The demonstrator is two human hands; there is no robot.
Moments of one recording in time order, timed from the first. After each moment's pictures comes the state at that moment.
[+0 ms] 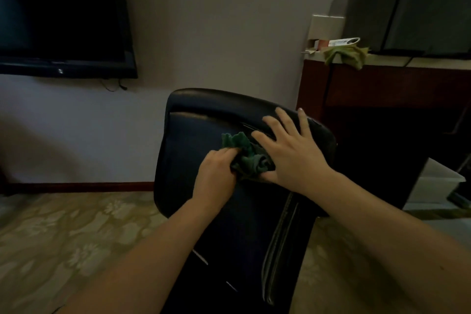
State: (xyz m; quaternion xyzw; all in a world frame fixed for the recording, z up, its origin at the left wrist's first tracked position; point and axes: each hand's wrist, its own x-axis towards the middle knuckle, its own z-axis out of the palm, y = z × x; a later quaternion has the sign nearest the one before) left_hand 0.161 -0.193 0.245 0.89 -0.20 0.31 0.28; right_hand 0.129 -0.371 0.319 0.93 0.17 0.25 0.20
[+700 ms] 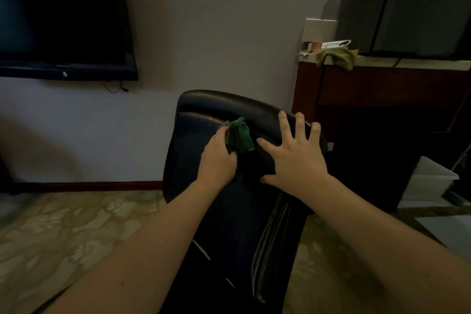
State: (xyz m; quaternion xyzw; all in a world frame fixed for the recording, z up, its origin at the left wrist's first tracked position) left_hand 0.142 -0.218 0.273 0.87 -0.10 0.21 0.43; right_hand 0.084 -0.385 0.316 0.95 0.05 0.21 0.24
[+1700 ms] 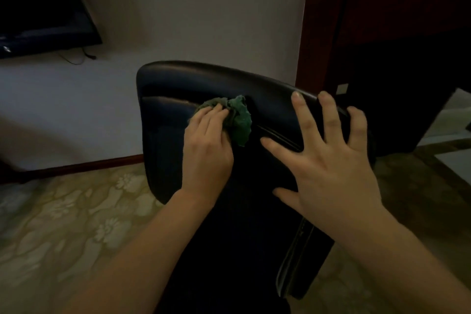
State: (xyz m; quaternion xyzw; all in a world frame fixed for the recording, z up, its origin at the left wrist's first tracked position) left_hand 0.219 -0.209 0.265 0.87 -0.18 0.37 0.26; right_hand 0.119 -0.386 0.311 0.97 0.07 0.19 0.13
